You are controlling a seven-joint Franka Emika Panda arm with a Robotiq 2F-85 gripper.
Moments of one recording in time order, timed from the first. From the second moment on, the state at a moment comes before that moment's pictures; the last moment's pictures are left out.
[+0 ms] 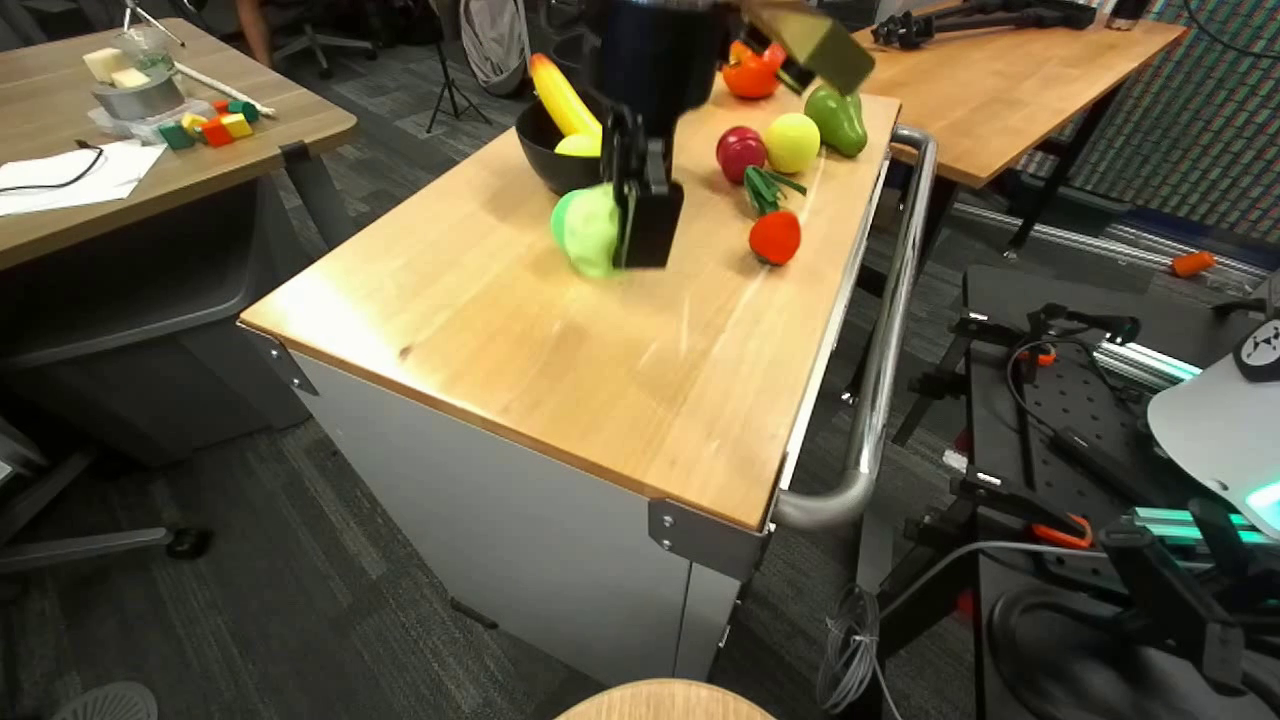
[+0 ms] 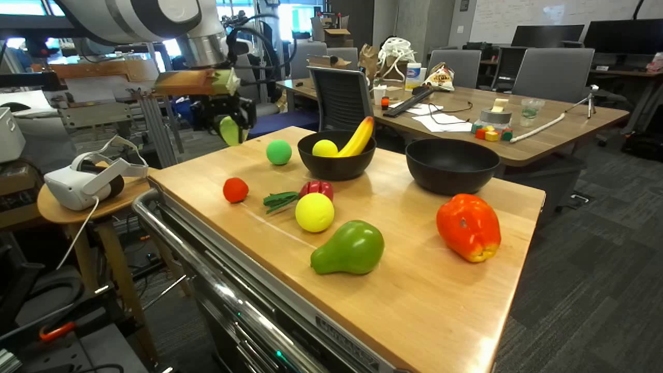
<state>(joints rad) 0.16 0.04 0.14 -2.31 -0.07 2.52 -0.26</state>
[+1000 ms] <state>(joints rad) -0.07 0.08 -0.03 -2.28 -0.51 2.87 -0.28</state>
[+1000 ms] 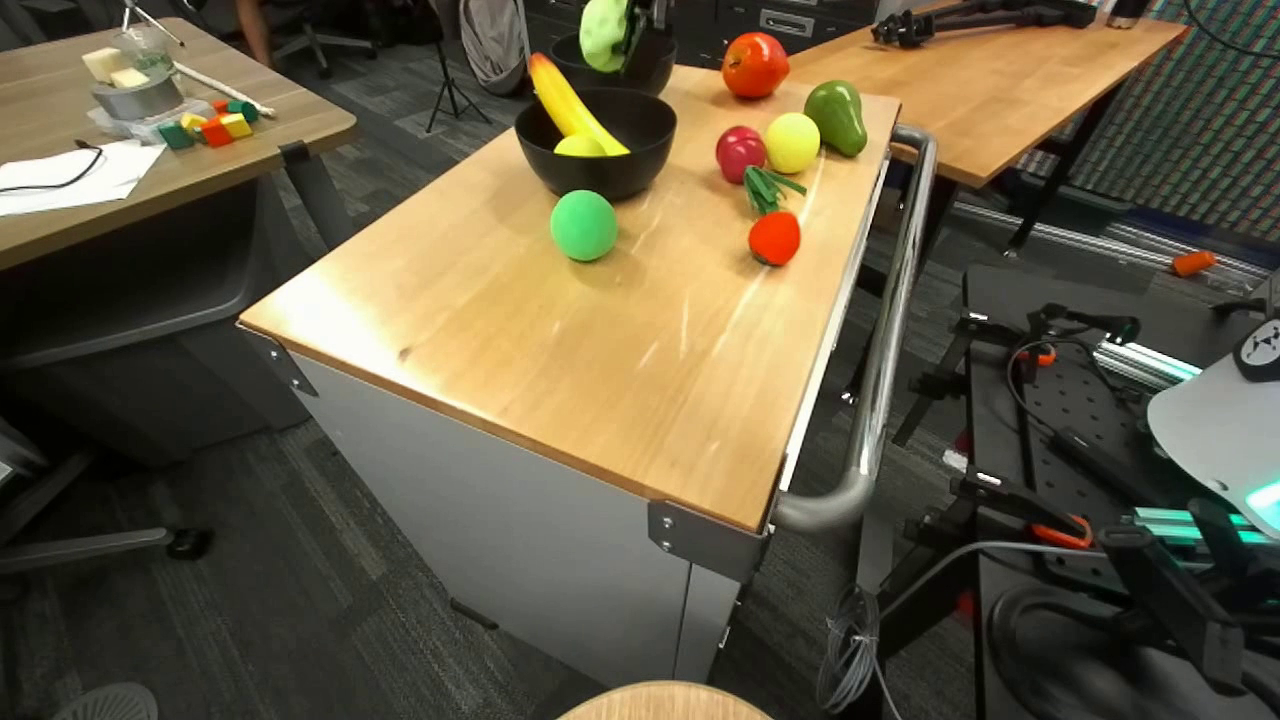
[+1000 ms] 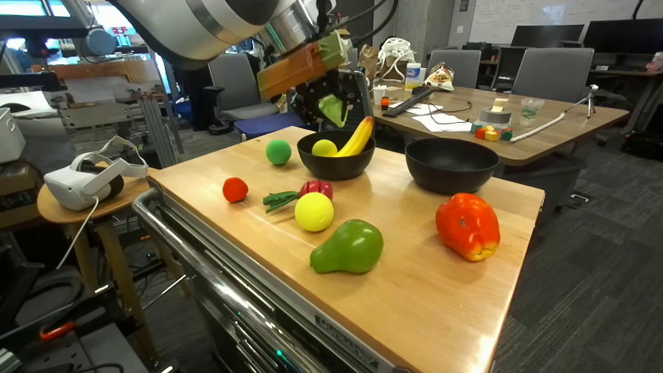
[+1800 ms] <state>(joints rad) -0.05 0.19 0.03 -2.11 -0.31 2.51 -0.50</state>
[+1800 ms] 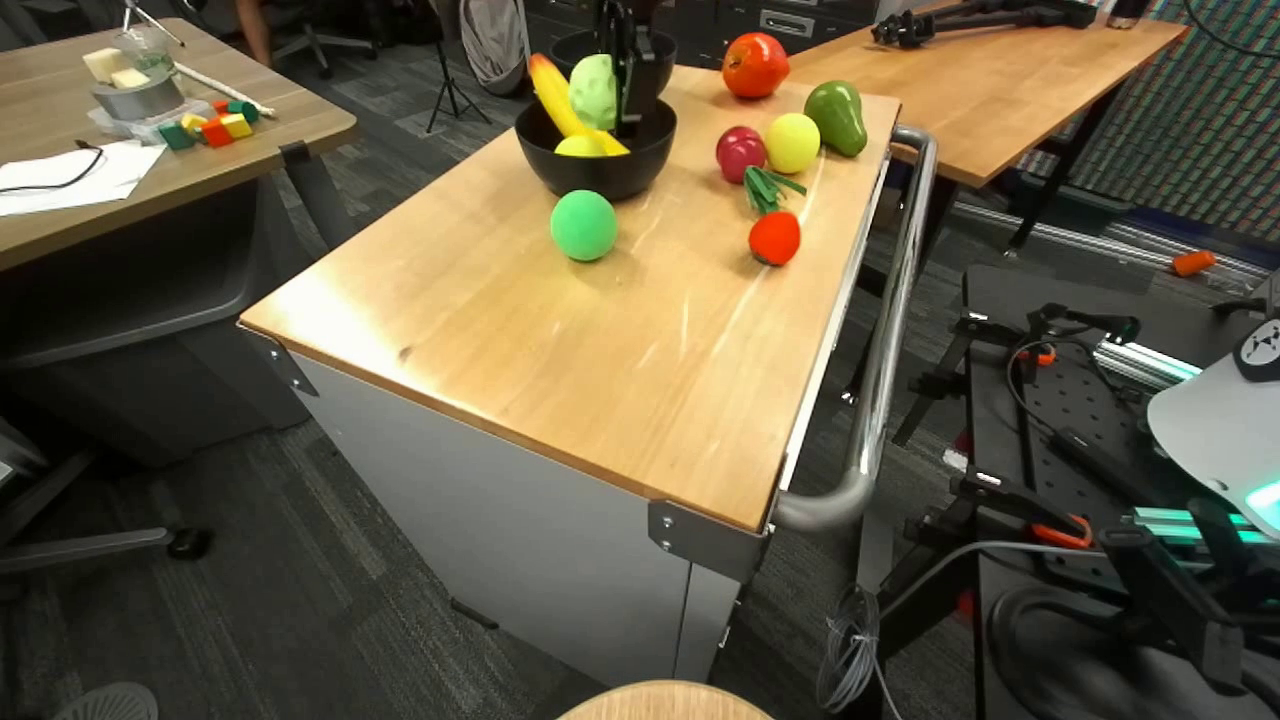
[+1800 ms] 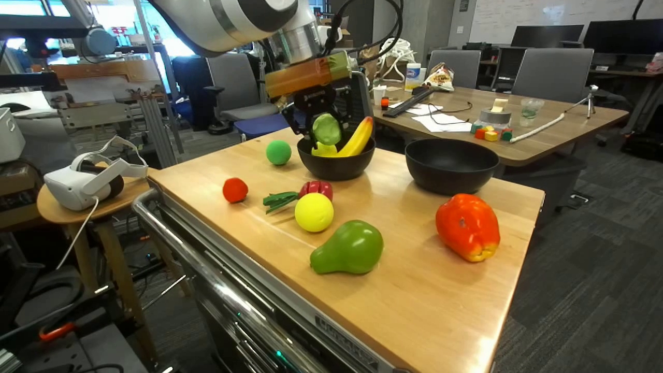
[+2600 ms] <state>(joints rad) 0.03 0.10 0.10 -2.09 -0.02 2.19 -0.50</state>
